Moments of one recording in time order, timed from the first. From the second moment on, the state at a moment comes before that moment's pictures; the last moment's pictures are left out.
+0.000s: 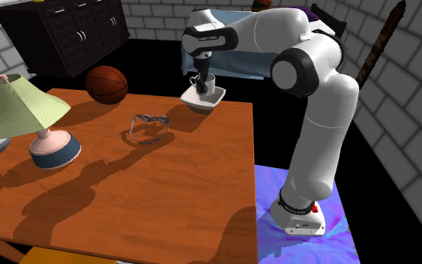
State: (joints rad) arm -0.14 0.11 -0.57 -1.74 0.02 1.86 -0.64
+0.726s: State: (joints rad) arm -0.36 0.54 -0.56 -1.19 0.25 1.70 -0.81
